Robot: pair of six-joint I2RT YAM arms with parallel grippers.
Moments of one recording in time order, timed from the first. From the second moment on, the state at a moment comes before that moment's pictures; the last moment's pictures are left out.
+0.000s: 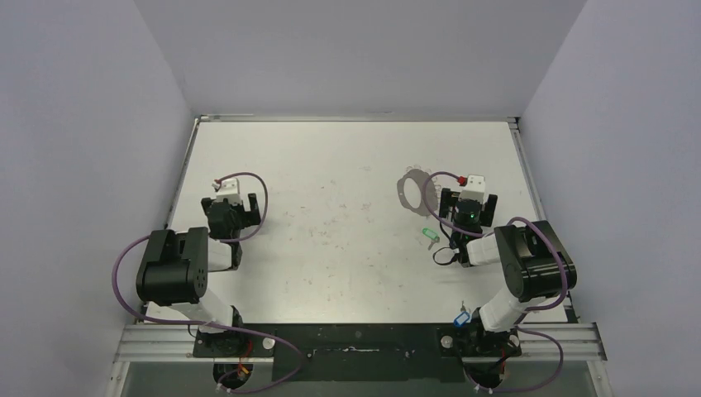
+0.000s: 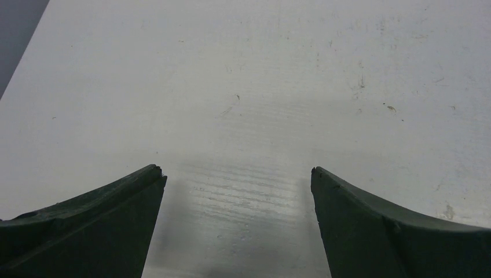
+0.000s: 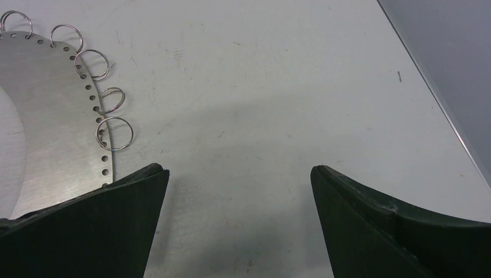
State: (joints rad) left arm 0.06 1.61 0.34 0.92 -0.09 -0.01; right arm 0.15 1.63 0.38 0.89 0.46 -0.02
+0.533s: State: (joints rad) left arm -0.02 1.47 0.35 0.76 -0.14 0.03; right arm 0.15 1.62 0.38 0.86 0.46 -0.02
